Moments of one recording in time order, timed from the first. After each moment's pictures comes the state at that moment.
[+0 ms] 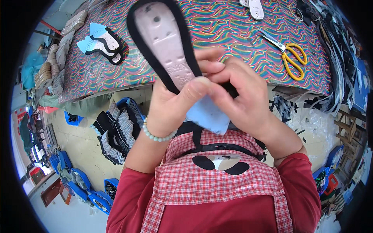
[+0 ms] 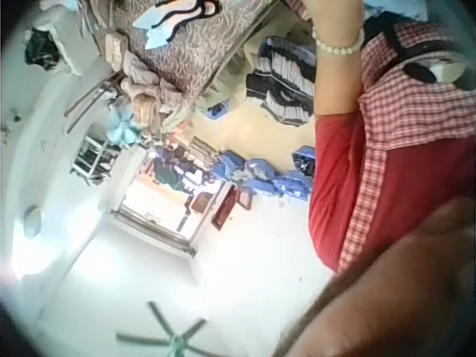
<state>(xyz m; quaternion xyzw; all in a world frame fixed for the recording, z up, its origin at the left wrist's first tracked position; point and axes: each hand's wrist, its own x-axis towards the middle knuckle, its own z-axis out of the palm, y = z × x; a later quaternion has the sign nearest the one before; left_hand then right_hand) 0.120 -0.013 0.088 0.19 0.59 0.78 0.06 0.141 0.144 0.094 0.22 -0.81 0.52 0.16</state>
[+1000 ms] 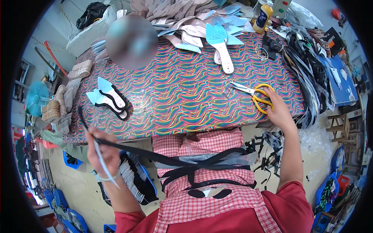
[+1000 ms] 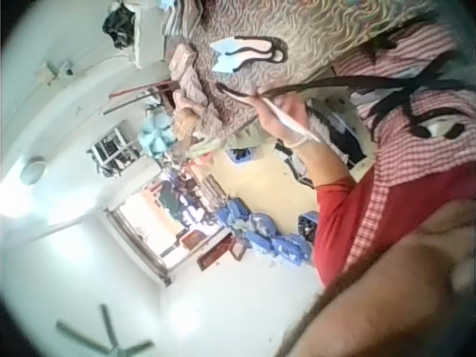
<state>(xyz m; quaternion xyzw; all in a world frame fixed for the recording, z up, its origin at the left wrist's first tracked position) 0.098 -0.166 0.142 0.01 0.10 0.97 0.21 0.152 0.345 0.062 -0.01 -0.97 0.19 0.13</state>
